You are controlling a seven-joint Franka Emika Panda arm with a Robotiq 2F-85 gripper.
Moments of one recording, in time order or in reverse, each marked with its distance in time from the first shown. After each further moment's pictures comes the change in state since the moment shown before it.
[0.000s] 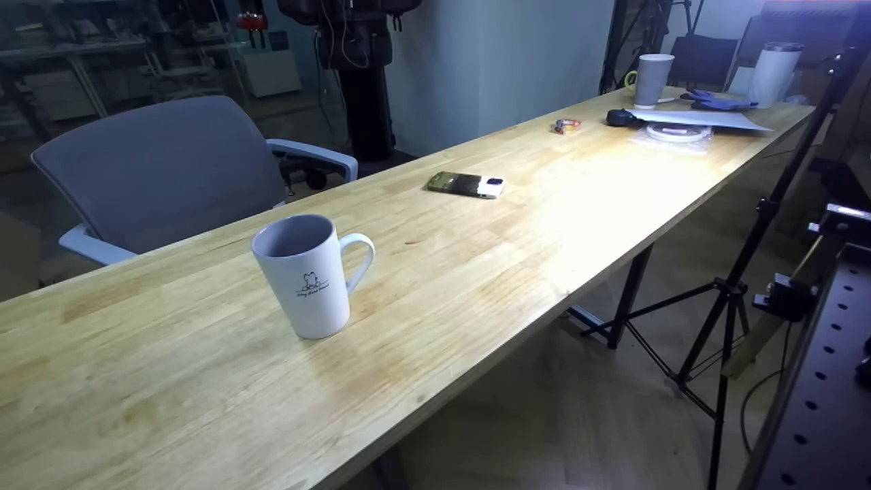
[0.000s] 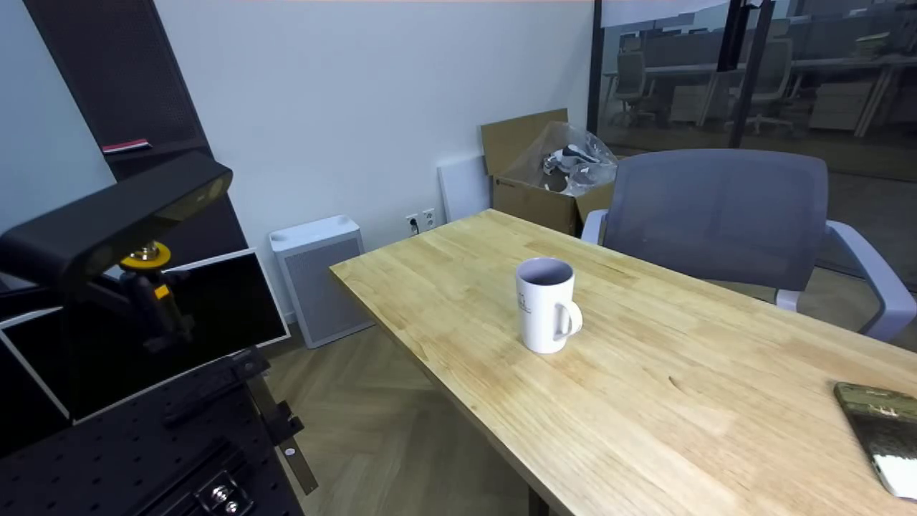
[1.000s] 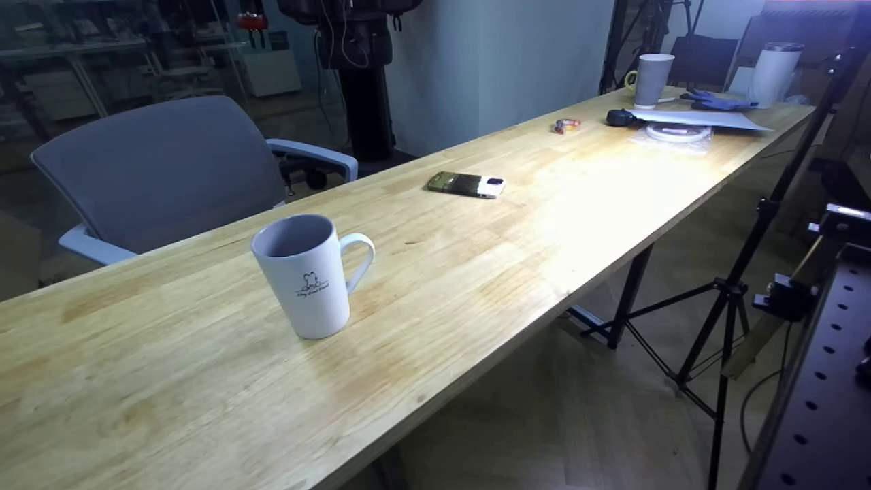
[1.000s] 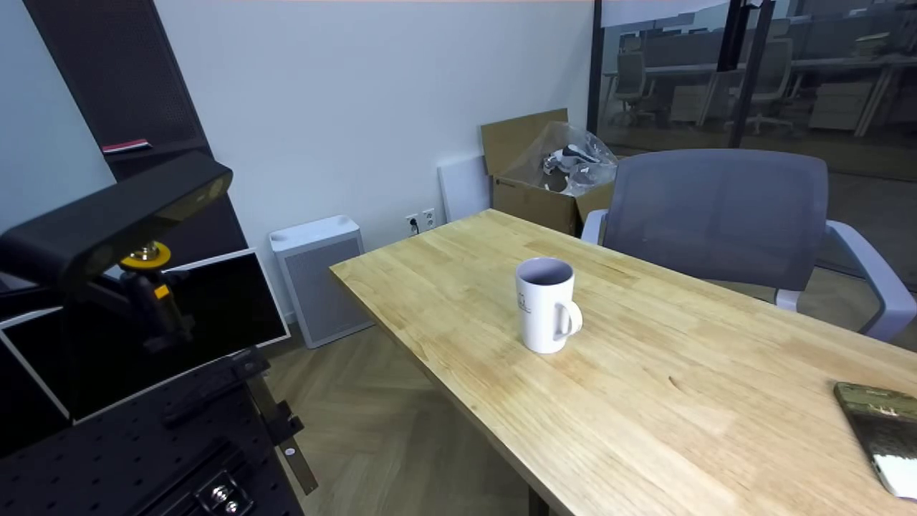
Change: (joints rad) arm -0.081 0.484 -0.015 0.471 -0.046 0.038 0.008
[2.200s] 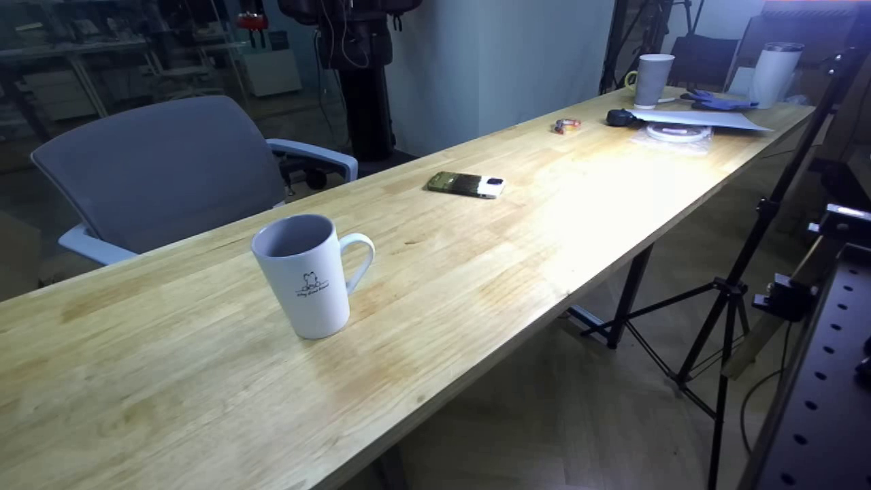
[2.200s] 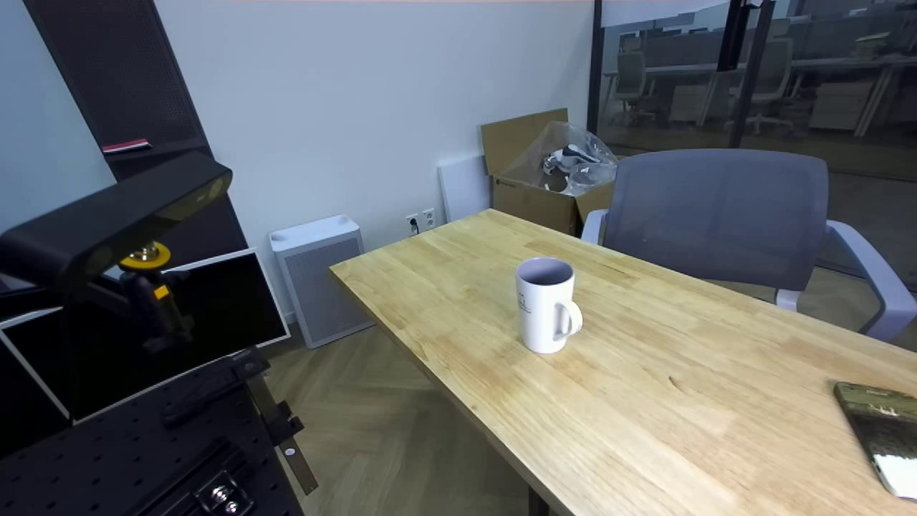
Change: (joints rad) arm 0.075 0.123 0.035 -0.028 0.069 0.067 -0.004
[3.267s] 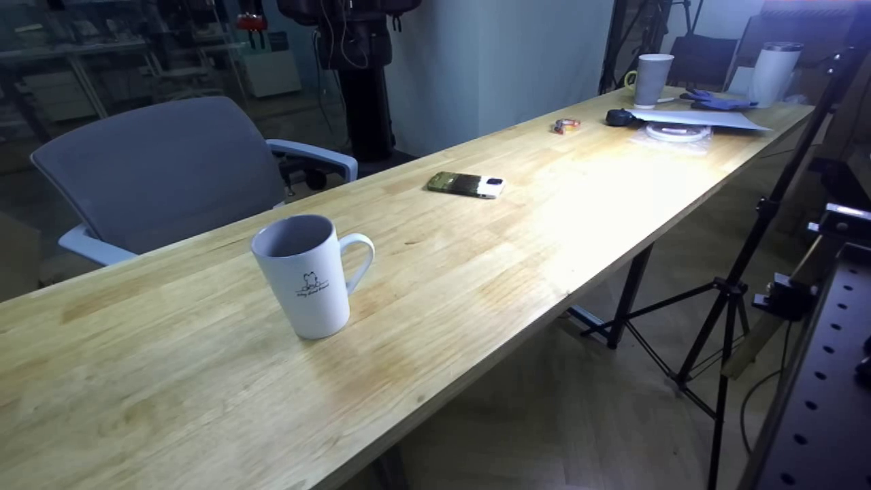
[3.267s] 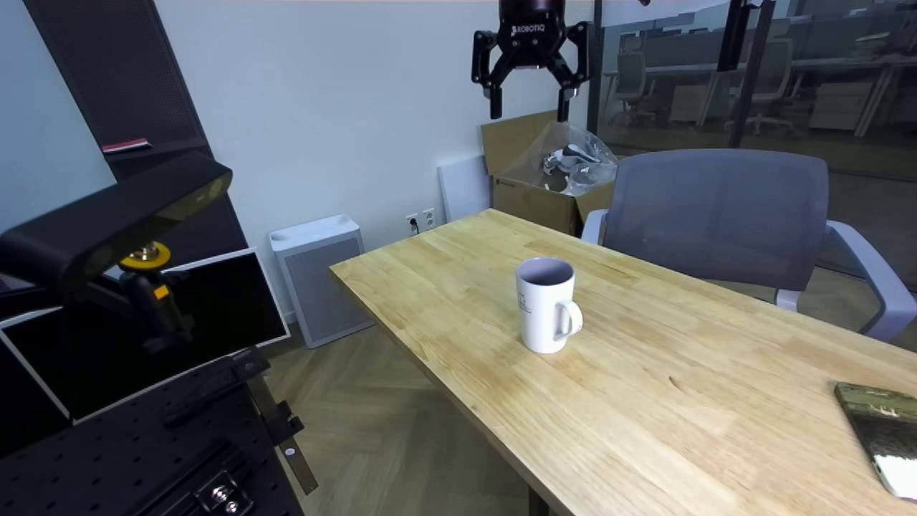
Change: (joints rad) arm 0.132 0.366 0.116 0.177 -0.002 0.077 0.019
